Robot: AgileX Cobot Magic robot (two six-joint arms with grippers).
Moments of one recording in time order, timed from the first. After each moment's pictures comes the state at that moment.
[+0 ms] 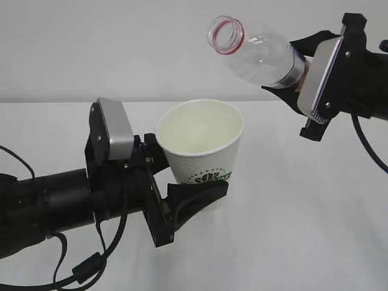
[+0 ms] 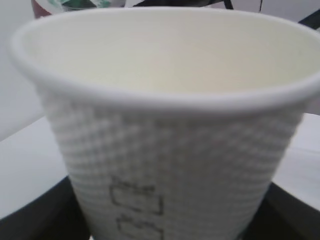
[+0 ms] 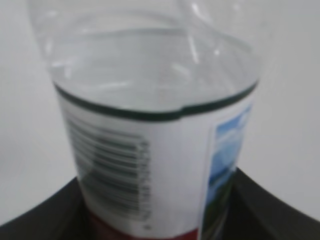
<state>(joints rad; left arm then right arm) -0.64 1.80 -0.57 0.63 -1.15 -0.26 0.17 1.48 -0.72 -0.82 -0.65 -0.42</state>
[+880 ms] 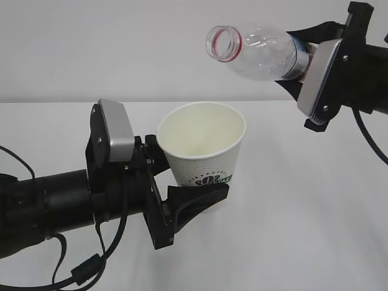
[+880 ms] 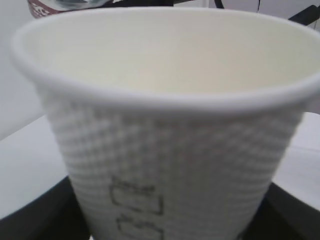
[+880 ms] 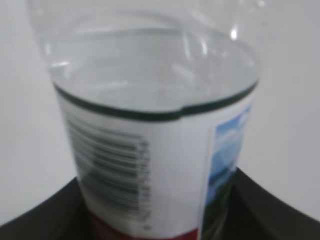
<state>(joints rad) -0.64 1.80 -0.57 0.64 -1.15 -0.26 0.17 1.48 -0.72 -0.71 -0.67 -0.66</state>
